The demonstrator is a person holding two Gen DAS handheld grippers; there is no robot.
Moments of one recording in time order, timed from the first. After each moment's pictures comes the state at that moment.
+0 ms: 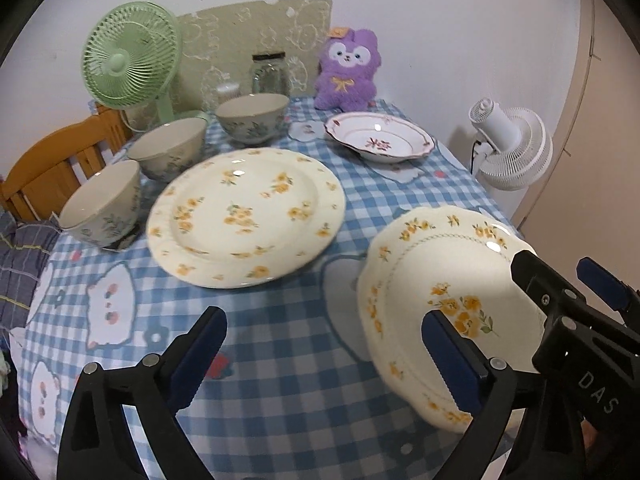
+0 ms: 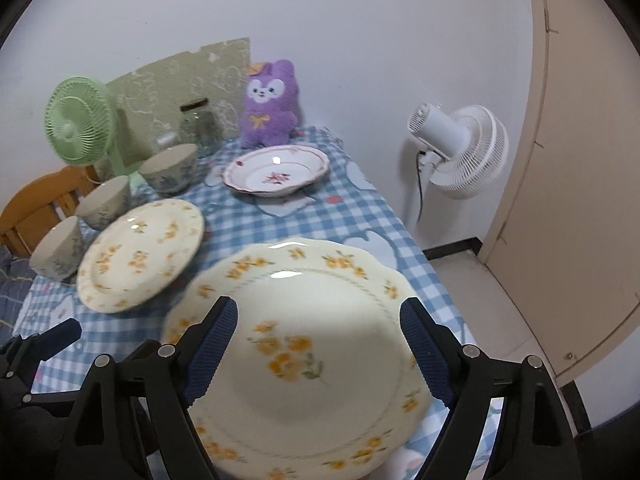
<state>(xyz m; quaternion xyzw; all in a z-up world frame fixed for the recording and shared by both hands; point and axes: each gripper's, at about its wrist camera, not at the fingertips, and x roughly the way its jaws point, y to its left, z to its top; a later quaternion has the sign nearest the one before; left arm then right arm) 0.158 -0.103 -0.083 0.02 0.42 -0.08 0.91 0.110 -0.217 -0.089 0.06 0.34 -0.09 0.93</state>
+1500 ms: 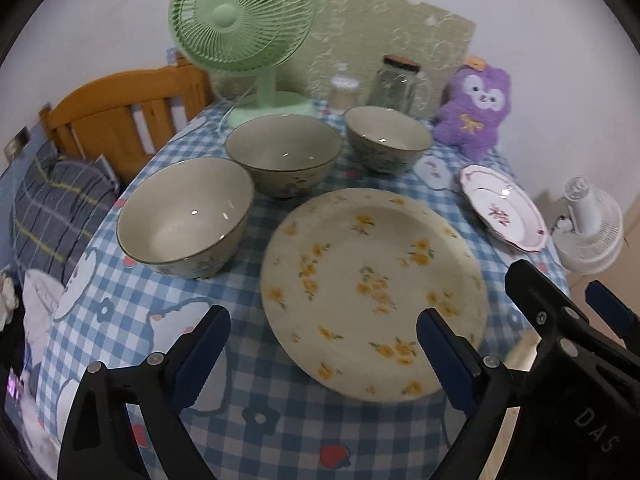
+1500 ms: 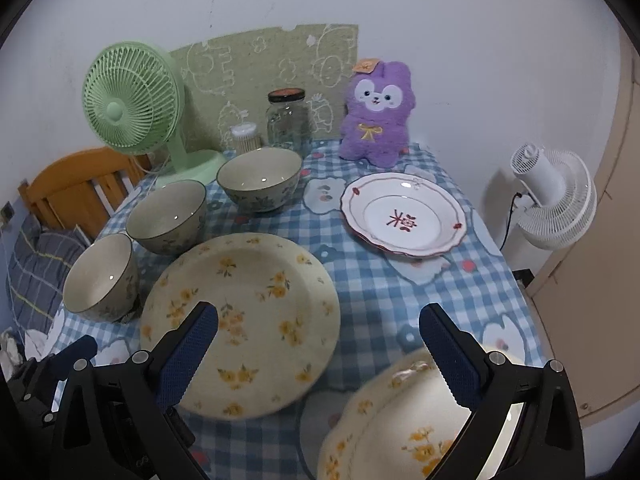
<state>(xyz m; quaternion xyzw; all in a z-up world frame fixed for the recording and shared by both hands) 0.253 -0.004 -0.068 -0.08 0.45 0.05 0.89 0.249 -0.111 -0.061 0.02 0.39 0.01 0.92</state>
